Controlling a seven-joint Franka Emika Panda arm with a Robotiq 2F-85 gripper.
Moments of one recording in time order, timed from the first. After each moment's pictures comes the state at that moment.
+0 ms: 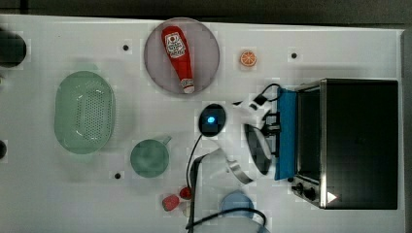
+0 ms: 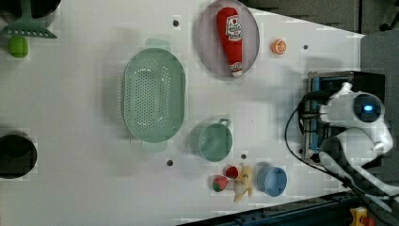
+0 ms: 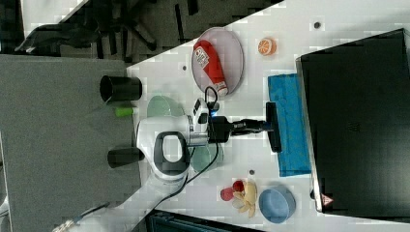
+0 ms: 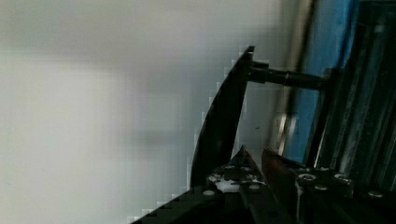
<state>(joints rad) 0.04 0.28 -0.18 -2.32 -0.82 0.84 -0.40</state>
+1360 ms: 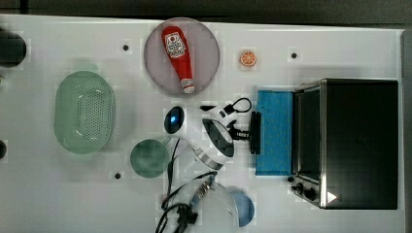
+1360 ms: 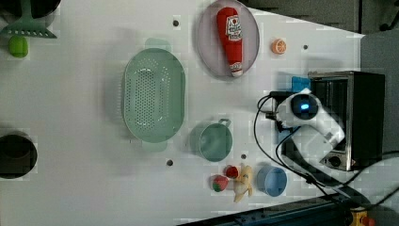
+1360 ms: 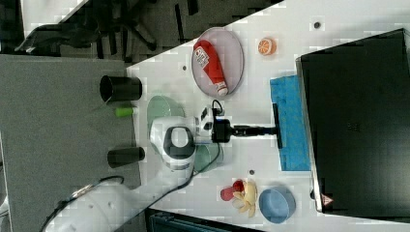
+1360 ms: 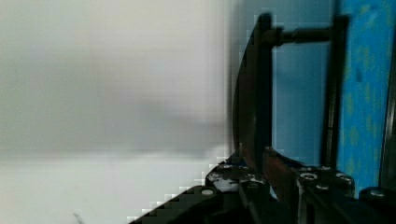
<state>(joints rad) 0.18 0.47 -0.19 -2.26 -0.79 0.83 0.07</state>
